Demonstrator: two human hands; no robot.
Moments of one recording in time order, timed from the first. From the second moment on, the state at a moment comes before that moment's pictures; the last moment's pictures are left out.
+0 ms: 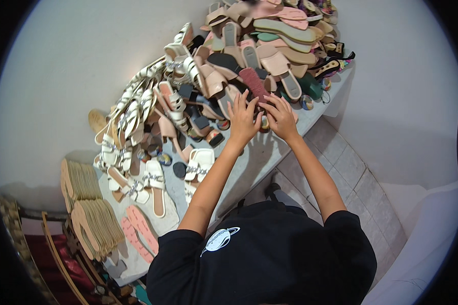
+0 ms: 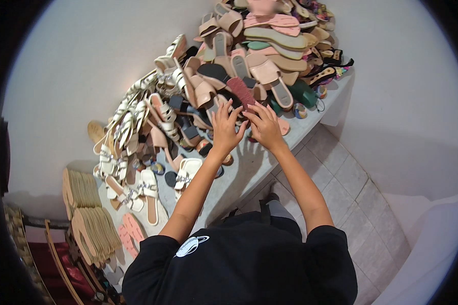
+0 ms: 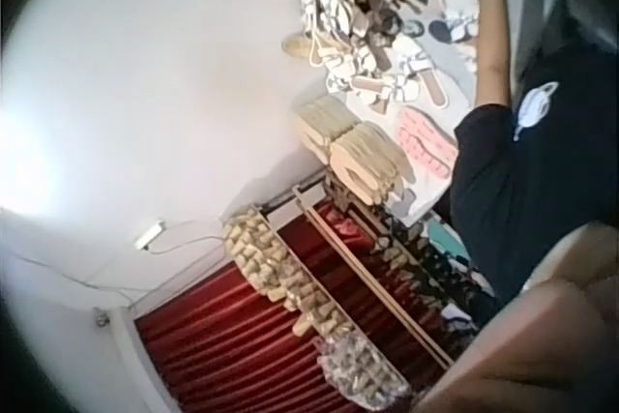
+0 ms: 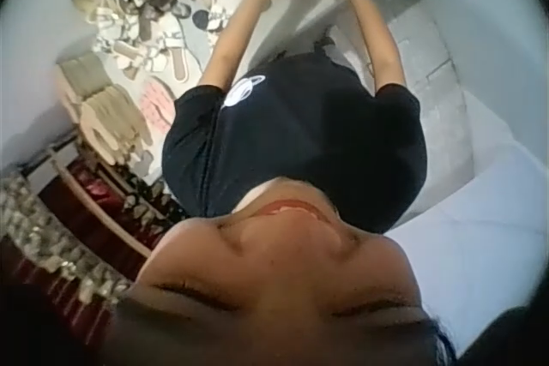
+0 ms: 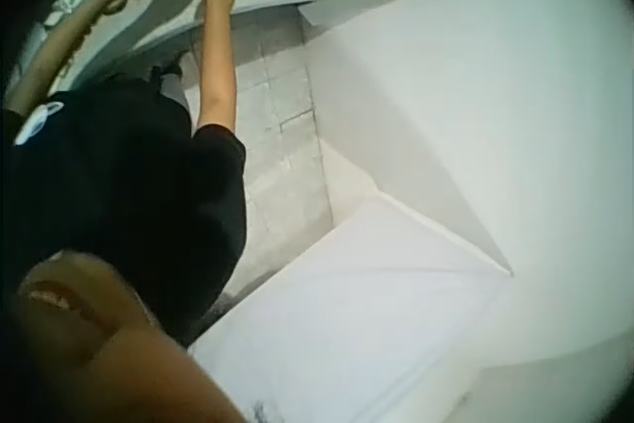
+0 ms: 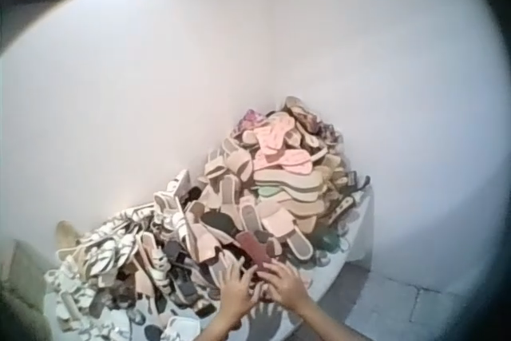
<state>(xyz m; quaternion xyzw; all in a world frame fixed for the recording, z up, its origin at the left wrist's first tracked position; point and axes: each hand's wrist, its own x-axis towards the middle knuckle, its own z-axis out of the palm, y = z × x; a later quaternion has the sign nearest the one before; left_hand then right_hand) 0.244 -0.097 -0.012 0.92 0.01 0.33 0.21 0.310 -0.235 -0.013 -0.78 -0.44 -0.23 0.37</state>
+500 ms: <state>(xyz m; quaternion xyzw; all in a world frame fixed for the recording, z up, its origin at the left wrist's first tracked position) 0.449 -0.135 0.020 0.91 -0.04 0.36 0.17 0.509 -0.284 0.022 -0.79 -0.44 -0.30 0.31</state>
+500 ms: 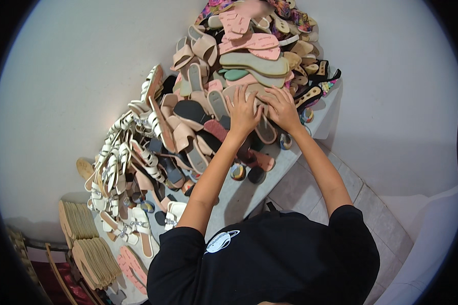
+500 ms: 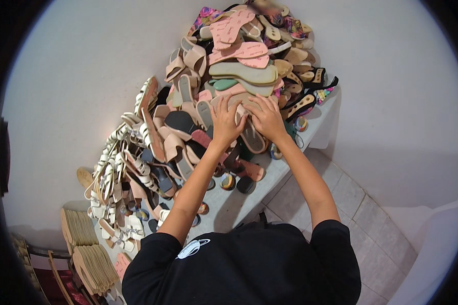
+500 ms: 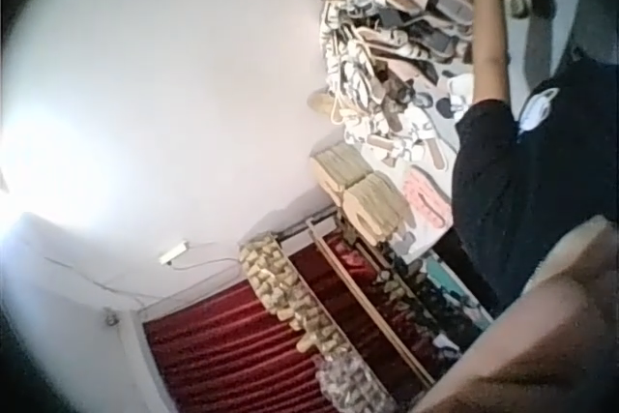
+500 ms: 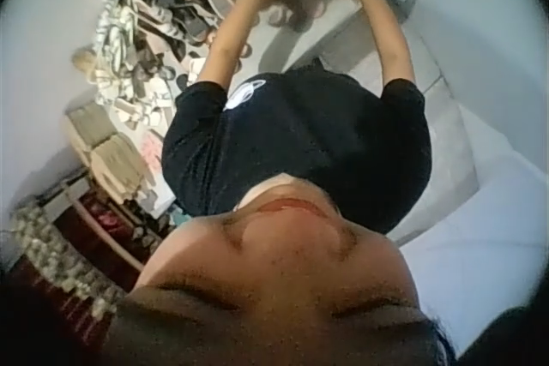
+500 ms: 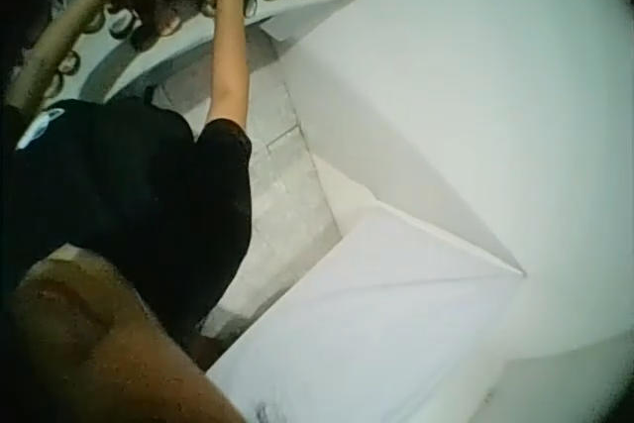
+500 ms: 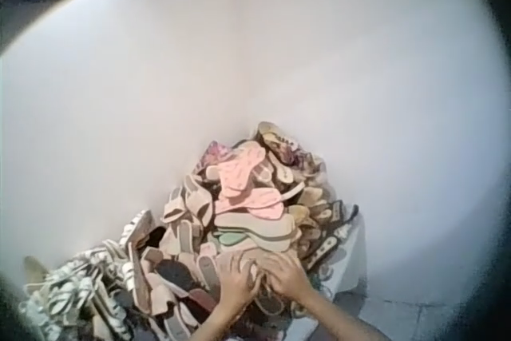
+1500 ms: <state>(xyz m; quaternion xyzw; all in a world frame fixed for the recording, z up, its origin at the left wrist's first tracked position) 0.585 -0.065 0.072 0.93 0.04 0.37 0.02 0.728 -0.235 0.110 -0.86 -0.44 -0.22 0.11</state>
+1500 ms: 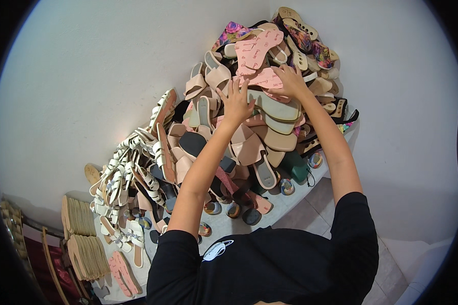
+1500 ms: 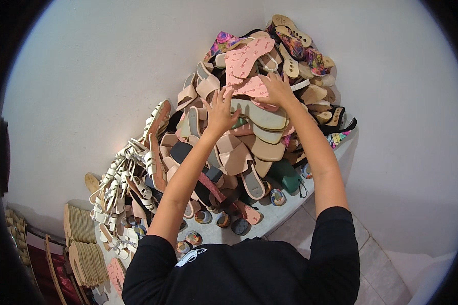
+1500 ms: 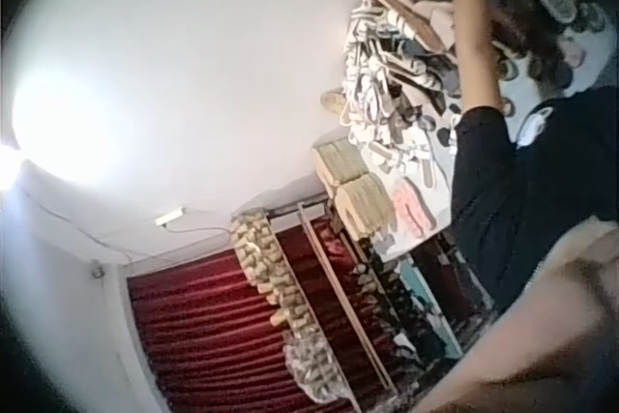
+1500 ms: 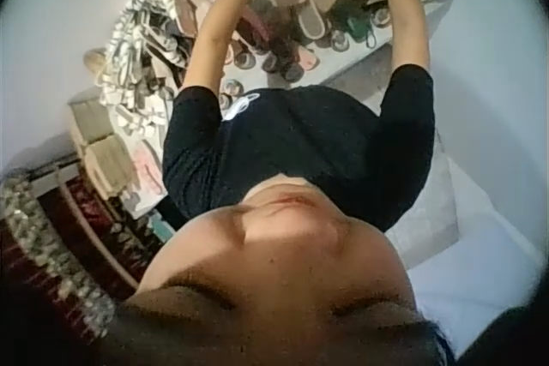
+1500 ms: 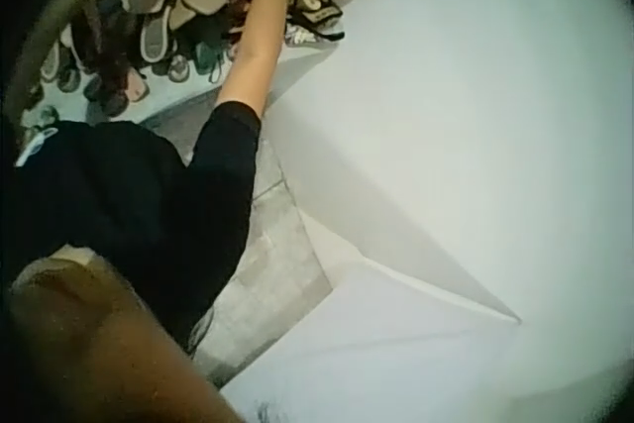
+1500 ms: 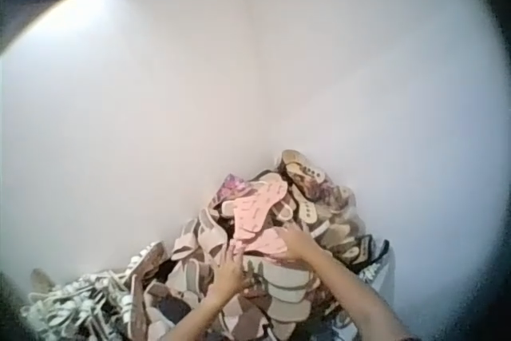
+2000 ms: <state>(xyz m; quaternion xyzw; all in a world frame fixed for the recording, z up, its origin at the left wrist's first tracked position) 0.590 -0.037 0.073 0.95 0.05 0.30 -0.02 0.696 -0.251 0.122 -0.78 -0.46 -0.40 0.15</state>
